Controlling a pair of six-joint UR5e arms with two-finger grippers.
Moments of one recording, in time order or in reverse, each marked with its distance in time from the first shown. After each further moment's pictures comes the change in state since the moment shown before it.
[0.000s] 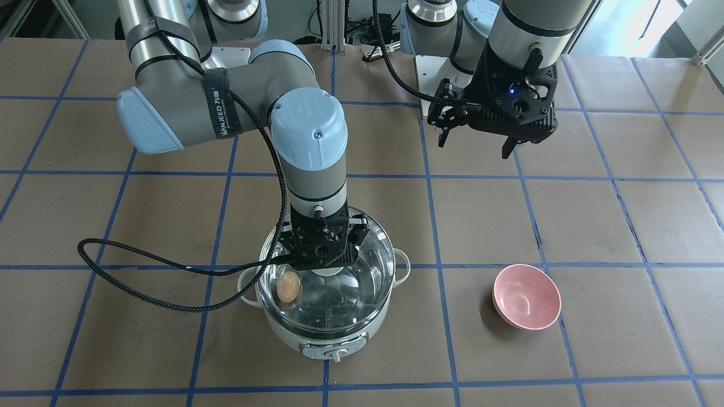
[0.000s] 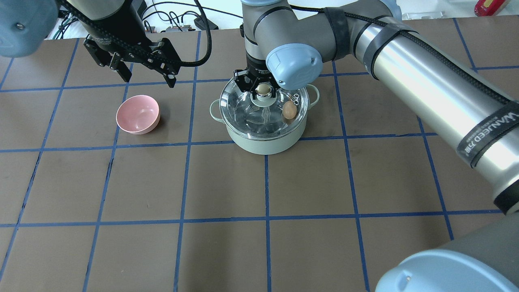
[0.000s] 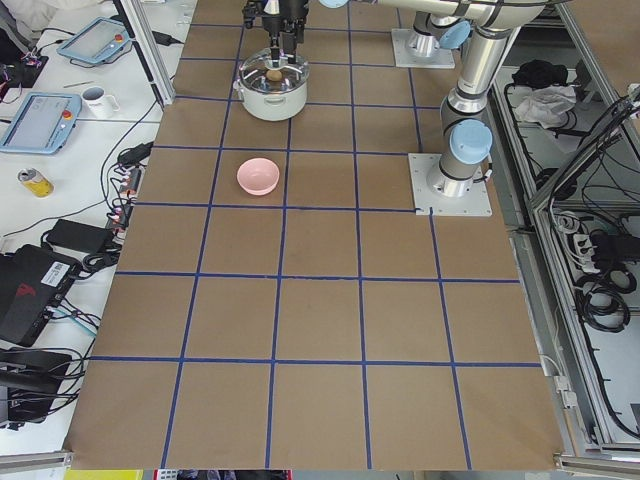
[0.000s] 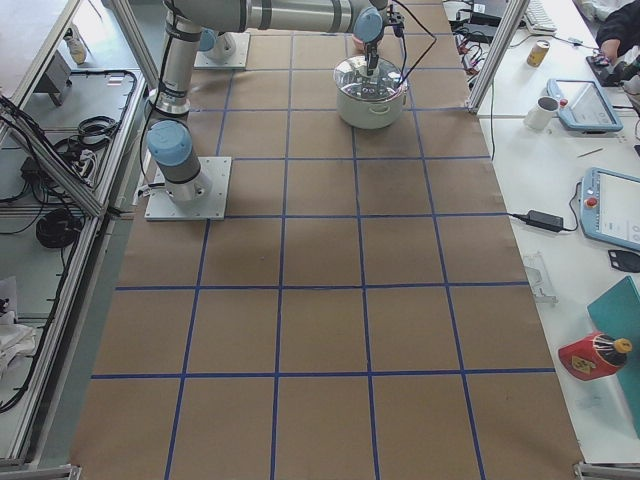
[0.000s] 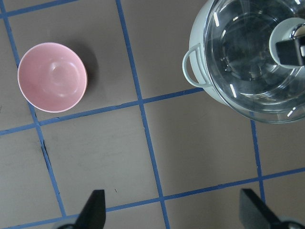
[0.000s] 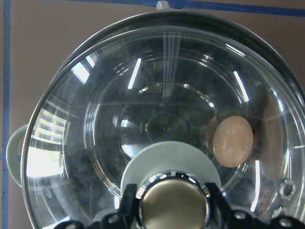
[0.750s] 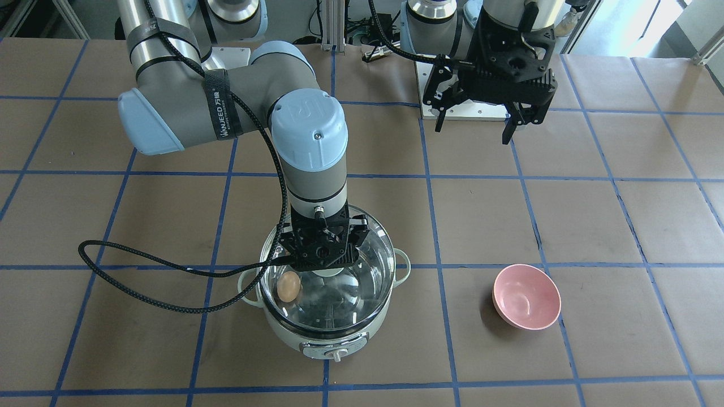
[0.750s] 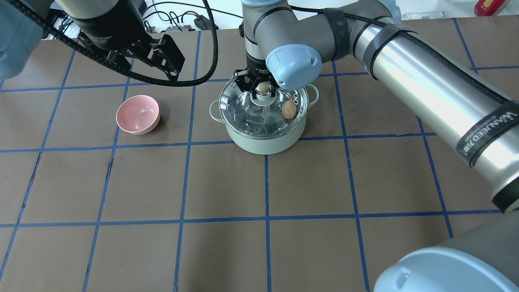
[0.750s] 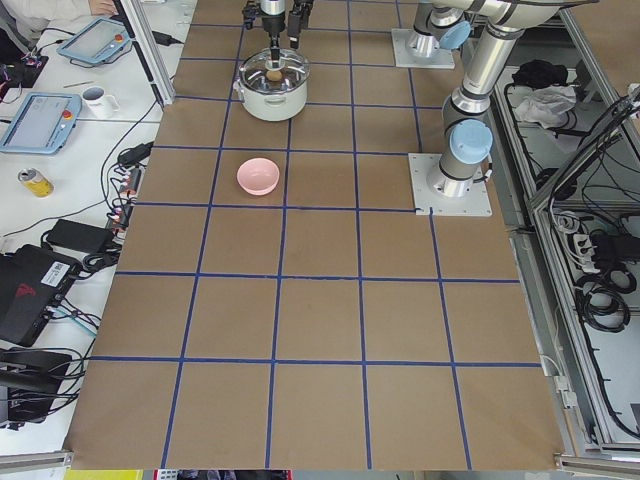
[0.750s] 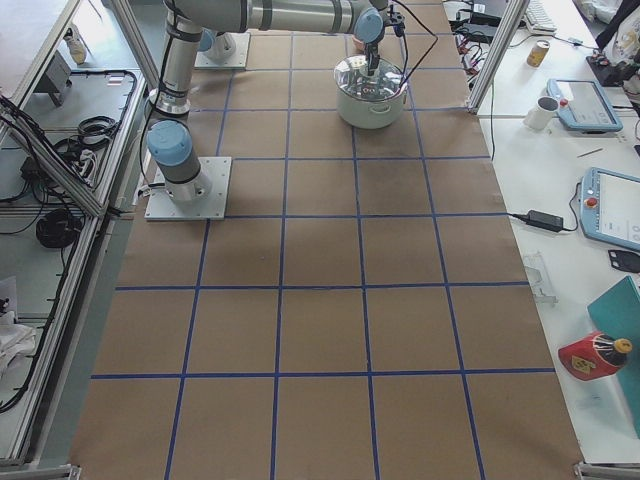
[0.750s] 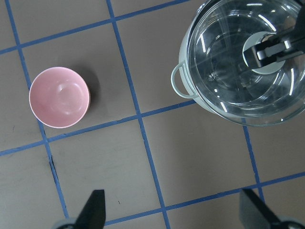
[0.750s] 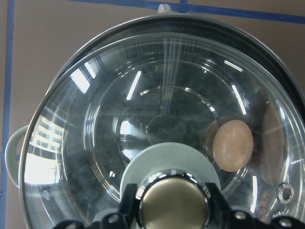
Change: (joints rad) left arm -0.044 0.074 -0.025 0.058 0.017 0.004; right arm -0.001 0.004 -0.001 -0.010 0.001 -0.026
